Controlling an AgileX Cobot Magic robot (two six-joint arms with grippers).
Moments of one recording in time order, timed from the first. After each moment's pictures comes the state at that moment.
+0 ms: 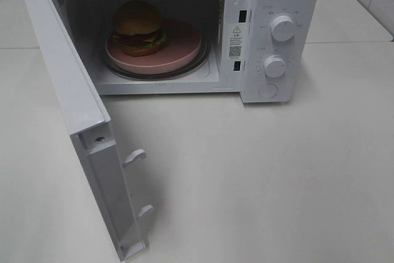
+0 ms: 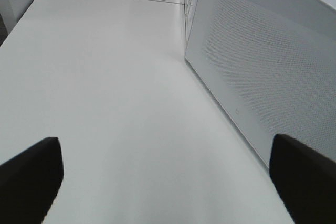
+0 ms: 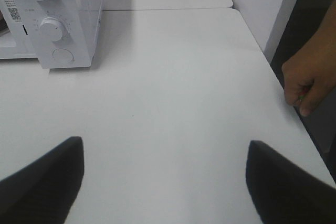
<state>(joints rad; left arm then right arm) 0.09 0.00 -0.51 -0.16 1.06 0.01 0.10 0.00 -0.50 -0.24 0.98 0.19</state>
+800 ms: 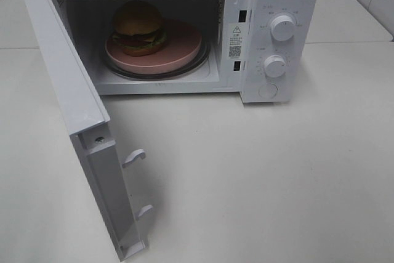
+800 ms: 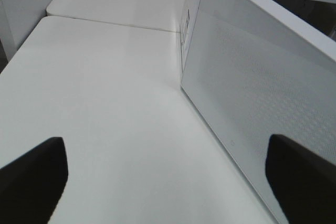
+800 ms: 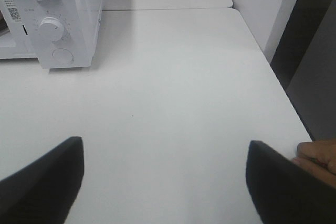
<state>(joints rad) 0.09 0.04 -0.53 -0.17 0.95 0.00 0.10 0.00 -0.50 -0.24 0.98 0.19</state>
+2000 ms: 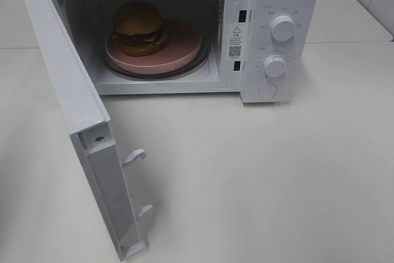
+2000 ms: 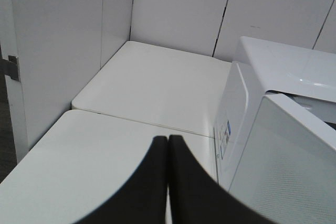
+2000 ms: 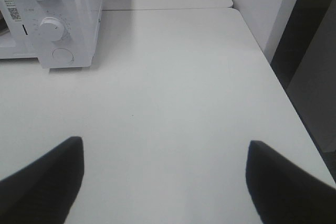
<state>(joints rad) 0.09 0.64 -0.34 -0.17 -0.11 0.00 0.10 0.00 -0.50 -0.24 0.98 0.19</state>
